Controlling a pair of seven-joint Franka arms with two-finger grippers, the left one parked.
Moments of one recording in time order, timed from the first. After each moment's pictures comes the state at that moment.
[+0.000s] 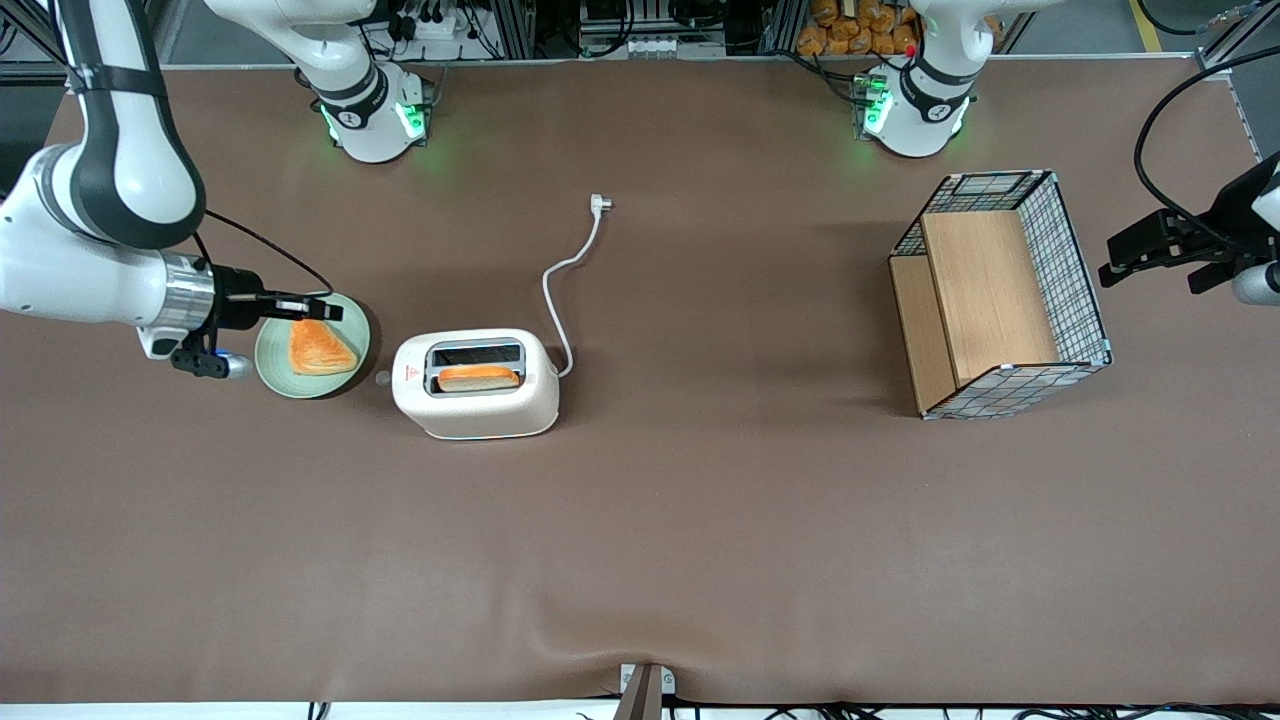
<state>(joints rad) 0.00 0.11 -0.04 -2.05 0.50 1.85 -0.03</state>
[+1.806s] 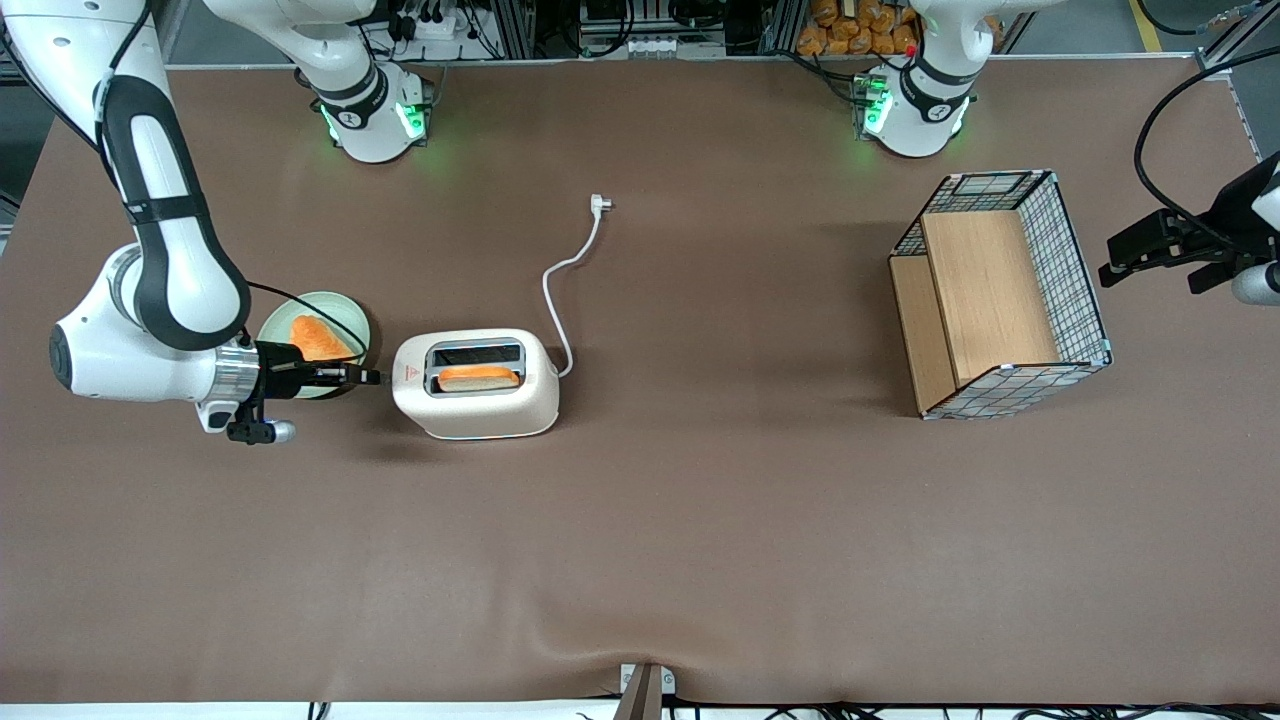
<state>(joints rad) 0.02 0.38 -0.04 -1.91 0.65 1.95 -0.27</state>
